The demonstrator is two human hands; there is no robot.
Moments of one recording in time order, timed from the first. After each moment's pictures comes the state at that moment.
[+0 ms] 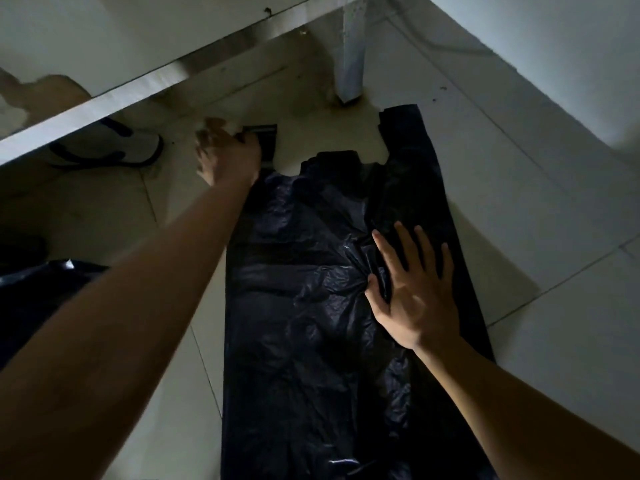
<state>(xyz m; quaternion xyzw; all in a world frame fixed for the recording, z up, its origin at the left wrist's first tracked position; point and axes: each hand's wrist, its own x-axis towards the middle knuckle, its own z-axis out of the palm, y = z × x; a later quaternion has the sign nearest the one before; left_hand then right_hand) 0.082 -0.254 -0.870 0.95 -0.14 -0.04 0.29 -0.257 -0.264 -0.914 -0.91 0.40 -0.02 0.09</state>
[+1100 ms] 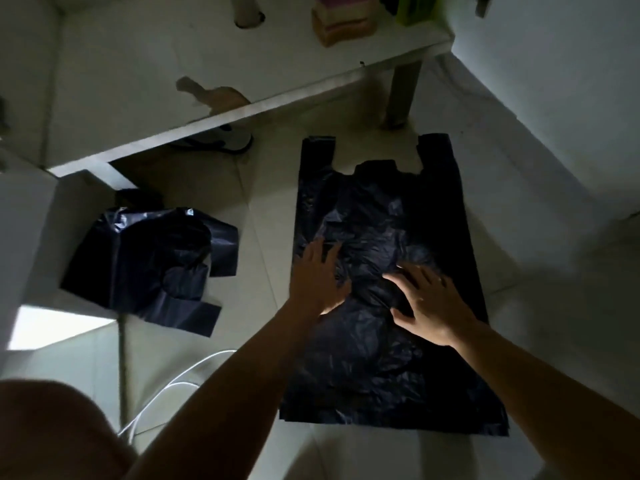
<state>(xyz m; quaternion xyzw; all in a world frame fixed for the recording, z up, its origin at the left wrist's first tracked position) -0.107 -0.068 -0.882 0.88 -0.44 -0.18 0.05 -0.307 -0.216 -0.866 -0.96 0.20 0.13 0.10</state>
